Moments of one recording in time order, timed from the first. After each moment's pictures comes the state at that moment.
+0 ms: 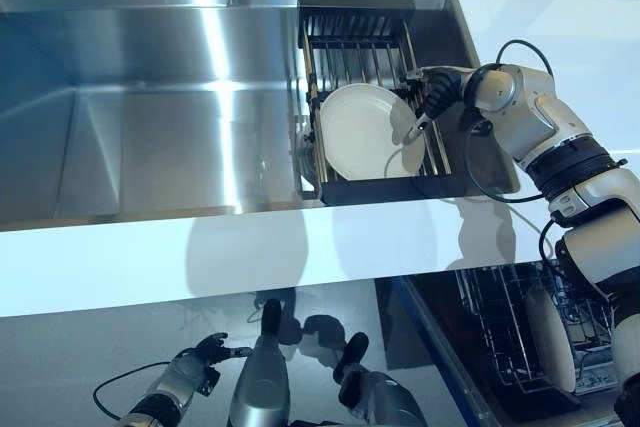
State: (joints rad) left arm -0.13 0.42 -0.38 0.93 0.01 0.16 -0.06; right arm -1.30 -0.70 0.71 0.73 -0.25 0.18 0.49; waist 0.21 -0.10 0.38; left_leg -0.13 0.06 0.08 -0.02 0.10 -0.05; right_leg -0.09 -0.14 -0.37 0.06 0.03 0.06
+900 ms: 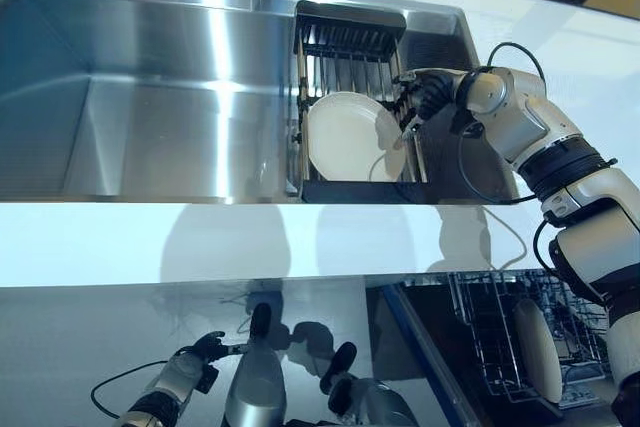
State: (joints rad) left arm -0.13 0.42 -0.36 0.93 0.01 0.17 -0.06; right arm -1.30 -0.68 0.73 0.73 -0.22 0.18 0.46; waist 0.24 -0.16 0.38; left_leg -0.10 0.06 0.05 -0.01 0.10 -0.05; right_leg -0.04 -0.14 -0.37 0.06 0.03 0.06
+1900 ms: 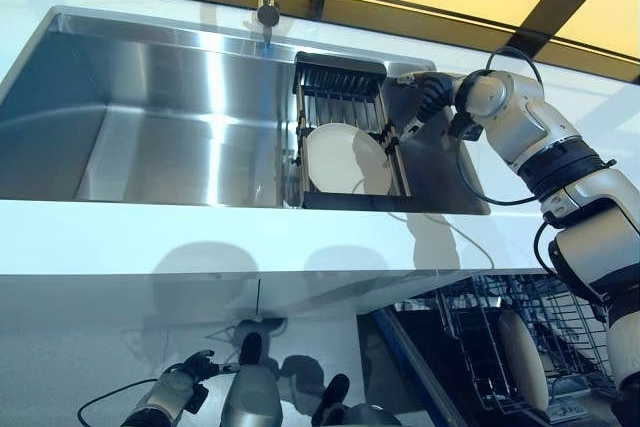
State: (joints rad) left arm -0.08 0.43 -0.34 0.96 0.05 0.17 -0.06; right arm -1.30 -0.68 0.74 0.75 -0.18 0.15 0.45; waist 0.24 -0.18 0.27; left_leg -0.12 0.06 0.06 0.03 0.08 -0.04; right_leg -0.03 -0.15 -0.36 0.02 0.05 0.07
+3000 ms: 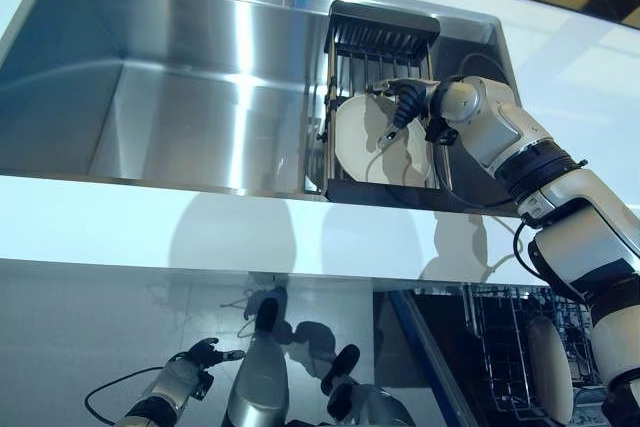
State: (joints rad) left arm -0.12 0.42 -0.34 0.94 0.02 0.19 -0.05; right arm -1.32 -0.60 0.75 0.77 -0.18 0.15 0.45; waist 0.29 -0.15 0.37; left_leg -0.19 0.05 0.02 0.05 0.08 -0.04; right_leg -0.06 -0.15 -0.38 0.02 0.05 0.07
